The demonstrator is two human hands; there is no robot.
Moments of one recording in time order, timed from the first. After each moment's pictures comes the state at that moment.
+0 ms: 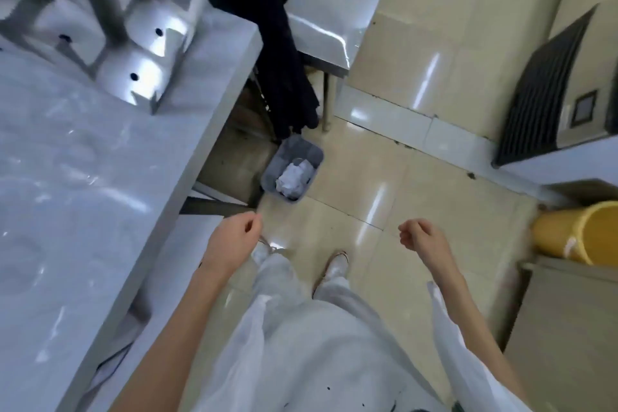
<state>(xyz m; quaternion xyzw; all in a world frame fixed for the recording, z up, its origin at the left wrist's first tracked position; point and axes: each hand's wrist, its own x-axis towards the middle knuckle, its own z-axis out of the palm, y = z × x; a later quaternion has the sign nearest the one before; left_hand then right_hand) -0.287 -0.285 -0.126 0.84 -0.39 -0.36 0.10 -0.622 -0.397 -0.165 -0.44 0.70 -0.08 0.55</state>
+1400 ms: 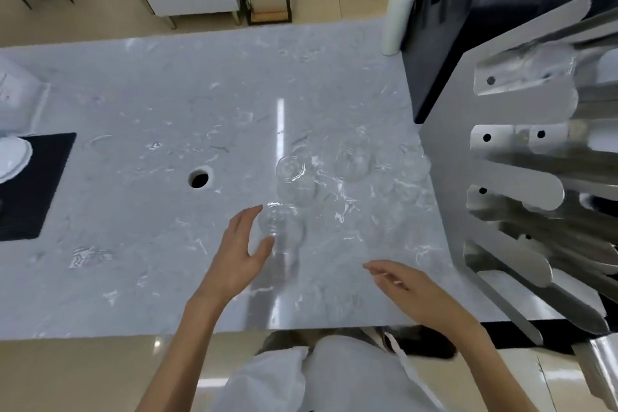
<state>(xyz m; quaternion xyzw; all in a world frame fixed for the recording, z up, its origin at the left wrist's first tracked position) -0.045 -0.061 -0.017 0.90 -0.01 -0.16 0.41 -0.125 -0.387 -0.036 -0.83 0.08 0.31 0.46</state>
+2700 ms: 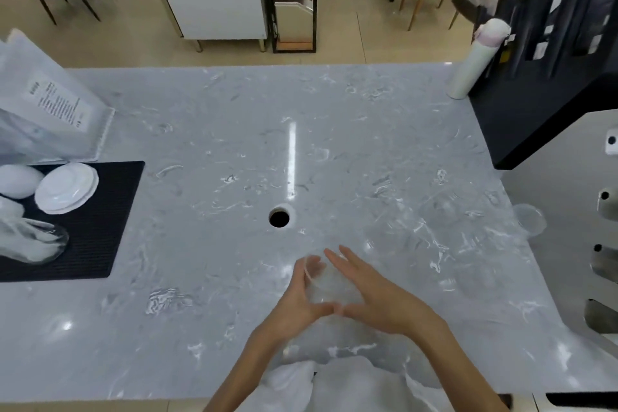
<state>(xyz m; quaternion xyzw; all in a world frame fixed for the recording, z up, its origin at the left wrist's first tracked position) 0.001 0.064 -0.078 0.74 -0.01 -0.29 0.60 0.002 -0.132 -0.001 -0.87 -0.10 0.33 0.37</state>
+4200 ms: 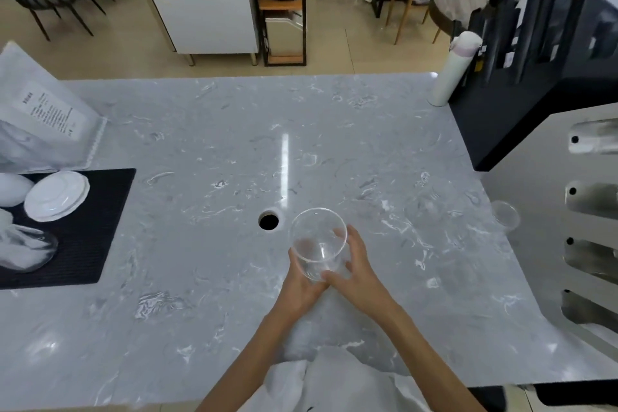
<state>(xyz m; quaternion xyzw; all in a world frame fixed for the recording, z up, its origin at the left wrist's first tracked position) 0.022 0.028 -0.108 0.76 -0.06 -0.18 0.62 0.003 -0.125 -0.043 -0.79 0.05 0.14 0.59</state>
